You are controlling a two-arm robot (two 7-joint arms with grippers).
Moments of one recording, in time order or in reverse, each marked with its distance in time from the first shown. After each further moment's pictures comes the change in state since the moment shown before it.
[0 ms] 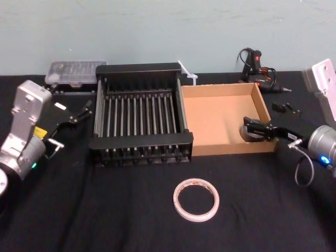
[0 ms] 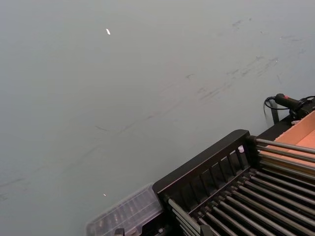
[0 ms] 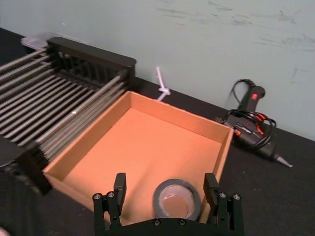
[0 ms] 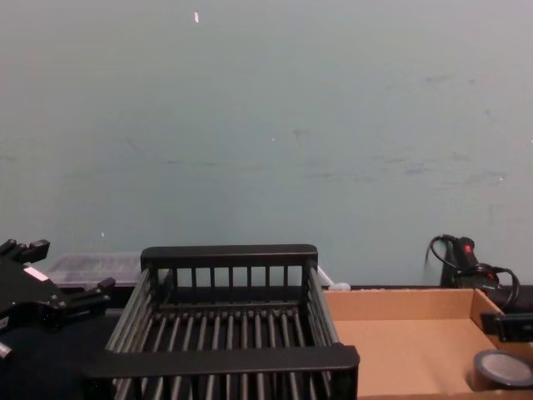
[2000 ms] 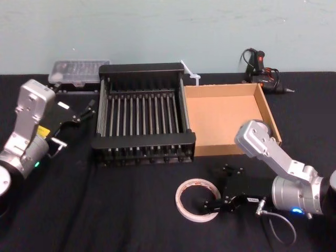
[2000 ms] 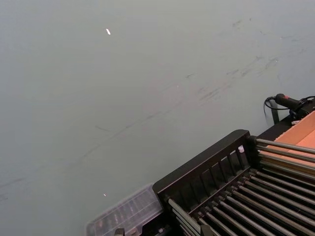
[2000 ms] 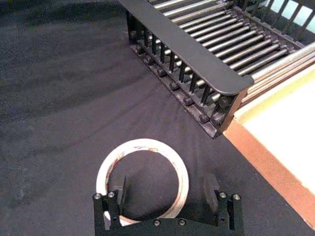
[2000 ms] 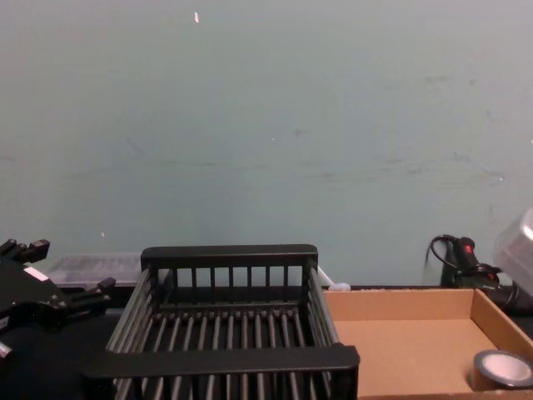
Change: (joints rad) left arm 0.000 0.000 0.000 0.000 0.000 0.000 0.000; right arm 0.040 0.153 -0.337 -0.073 -0.021 0.004 0.265
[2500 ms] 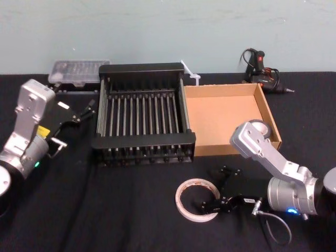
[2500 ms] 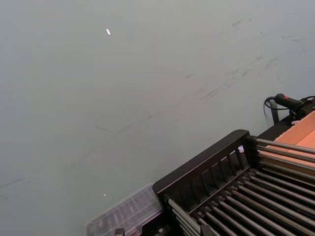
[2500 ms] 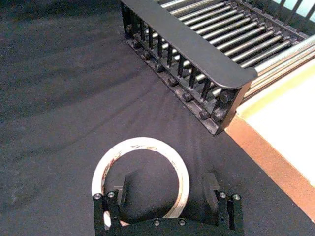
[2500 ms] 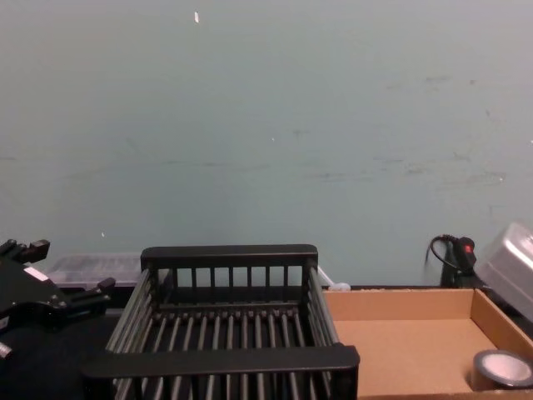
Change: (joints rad) left arm 0.000 0.000 0.000 0.000 0.000 0.000 0.000; right arm 0.011 -0.025 -0.012 0.028 -0.010 0.015 -0.011
